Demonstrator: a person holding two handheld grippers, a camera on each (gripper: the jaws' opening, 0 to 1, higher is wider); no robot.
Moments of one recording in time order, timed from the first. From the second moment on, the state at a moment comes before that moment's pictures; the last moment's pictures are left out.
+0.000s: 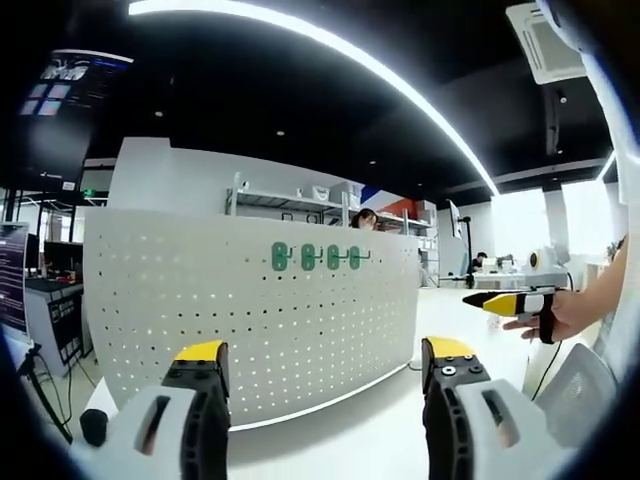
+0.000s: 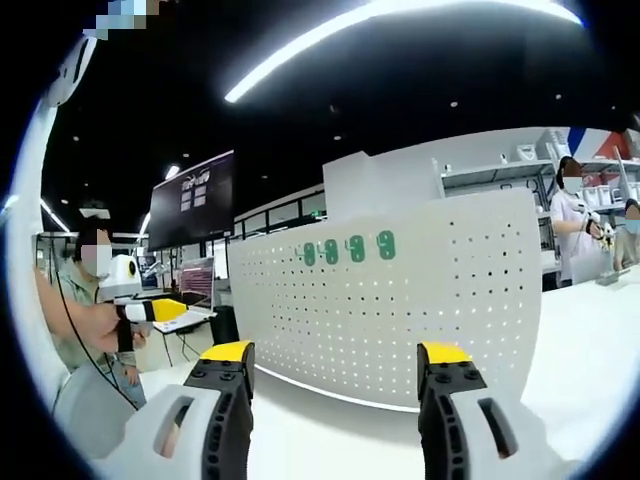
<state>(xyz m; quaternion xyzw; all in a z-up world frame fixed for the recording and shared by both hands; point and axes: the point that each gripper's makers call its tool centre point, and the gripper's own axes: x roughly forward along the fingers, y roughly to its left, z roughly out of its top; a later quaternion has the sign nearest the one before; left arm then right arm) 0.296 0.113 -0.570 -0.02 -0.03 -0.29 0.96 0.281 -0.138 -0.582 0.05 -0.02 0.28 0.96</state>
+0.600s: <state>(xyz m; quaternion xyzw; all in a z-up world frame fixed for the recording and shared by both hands) 0.269 0.129 -0.591 -0.01 -0.02 -0.28 0.96 0.259 -0.138 -0.601 0.05 0.00 0.28 0.96</state>
